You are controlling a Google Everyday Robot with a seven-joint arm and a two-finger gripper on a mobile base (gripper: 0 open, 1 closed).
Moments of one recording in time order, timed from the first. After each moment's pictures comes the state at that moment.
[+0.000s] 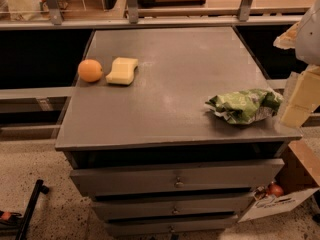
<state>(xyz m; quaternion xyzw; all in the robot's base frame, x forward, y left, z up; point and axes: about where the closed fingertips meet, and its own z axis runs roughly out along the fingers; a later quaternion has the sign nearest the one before) 0.438 -0.217 0.977 -0.60 0.78 -0.03 0.16</state>
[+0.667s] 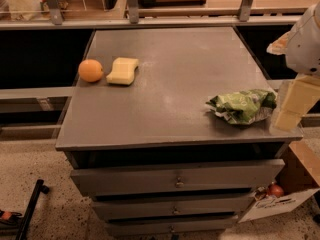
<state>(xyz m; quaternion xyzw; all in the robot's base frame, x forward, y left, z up) 0.451 -0.218 0.955 -0.62 0.77 -0.04 0.15</state>
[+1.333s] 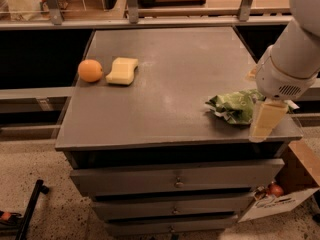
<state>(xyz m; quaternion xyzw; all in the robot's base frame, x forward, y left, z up) 0.481 -0.217 0.879 -0.65 0.75 -0.06 0.12</state>
